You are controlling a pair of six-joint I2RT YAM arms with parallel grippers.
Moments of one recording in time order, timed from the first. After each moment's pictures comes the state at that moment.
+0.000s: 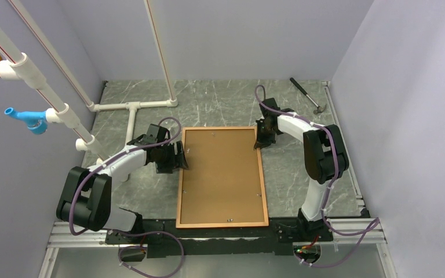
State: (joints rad) left arm -0.31 1.39 0.74 -0.45 0.26 -0.49; right arm 0.31 1.89 1.25 -0.59 -0.09 0.39
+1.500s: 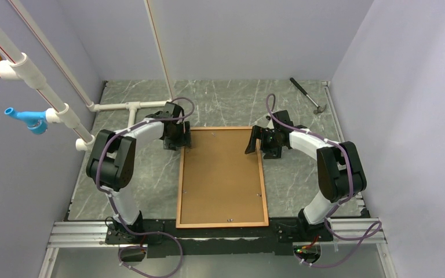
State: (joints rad) left arm -0.33 1.80 1.13 -0.45 0.08 -0.43; right arm 0.26 1.65 0.93 -0.36 -0.36 0.45
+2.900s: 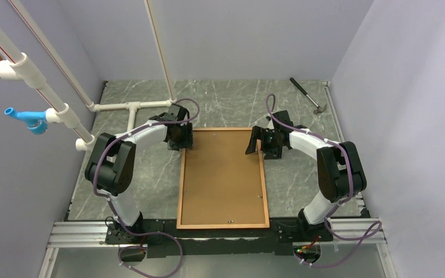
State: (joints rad) left arm -0.40 1.77 1.13 -0.48 0.00 -0.43; right arm 0.26 1.65 0.93 -0.37 -0.34 0.44
